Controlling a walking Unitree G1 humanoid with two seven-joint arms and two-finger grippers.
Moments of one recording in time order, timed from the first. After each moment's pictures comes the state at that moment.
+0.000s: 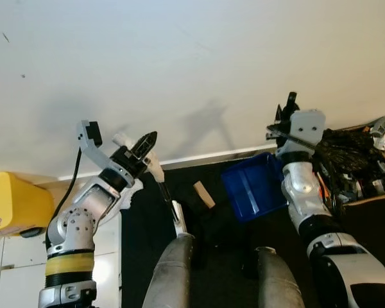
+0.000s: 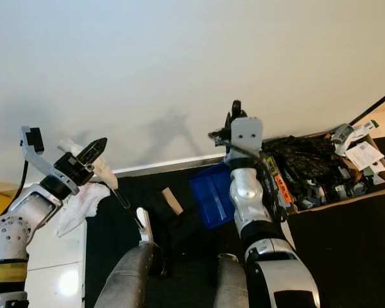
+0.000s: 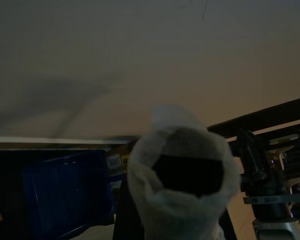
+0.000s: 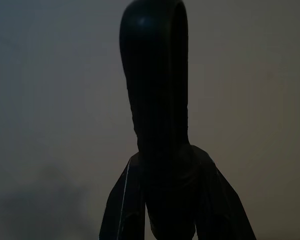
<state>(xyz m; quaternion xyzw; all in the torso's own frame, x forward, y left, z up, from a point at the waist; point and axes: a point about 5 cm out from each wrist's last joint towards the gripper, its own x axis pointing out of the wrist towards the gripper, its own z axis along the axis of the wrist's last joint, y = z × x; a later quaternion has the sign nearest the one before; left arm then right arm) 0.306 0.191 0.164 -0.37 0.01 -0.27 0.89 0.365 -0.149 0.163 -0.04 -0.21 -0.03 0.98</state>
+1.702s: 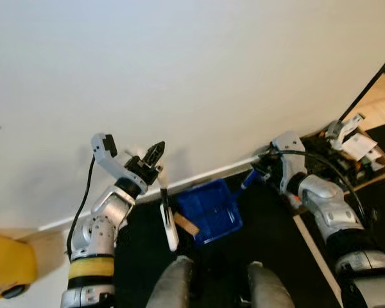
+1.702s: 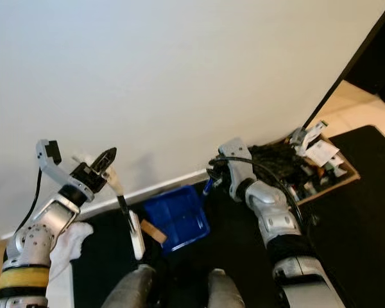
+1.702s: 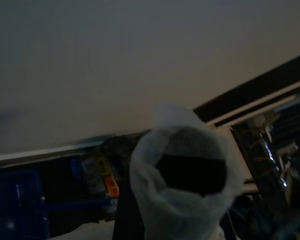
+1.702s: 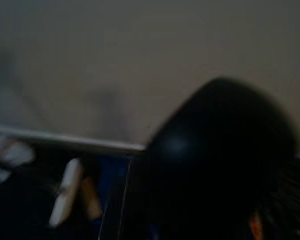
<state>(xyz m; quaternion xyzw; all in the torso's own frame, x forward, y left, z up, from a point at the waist) 0.307 0.177 0.137 -0.38 0.01 -0.23 0.90 0.354 -0.169 0.103 -0.09 0.10 0.19 0.97</state>
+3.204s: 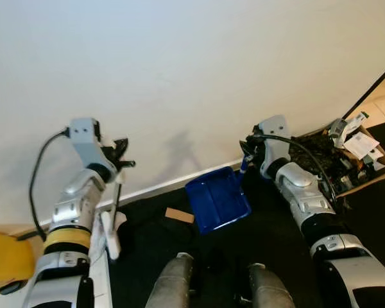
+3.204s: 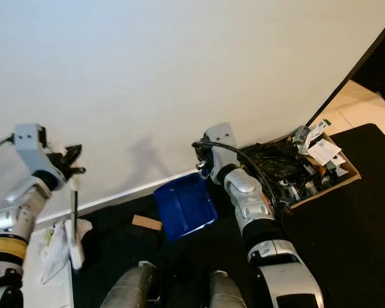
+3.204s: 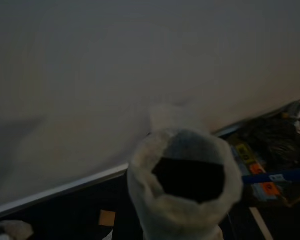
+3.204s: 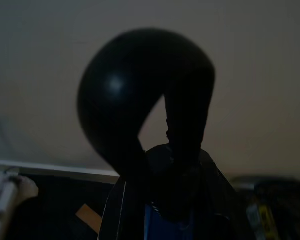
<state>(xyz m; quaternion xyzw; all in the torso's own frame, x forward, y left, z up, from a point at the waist) 0.339 0.235 0.127 -0.11 0.06 -0.10 0.99 0.369 -0.133 0.117 -0.04 0.06 0.20 0.98</state>
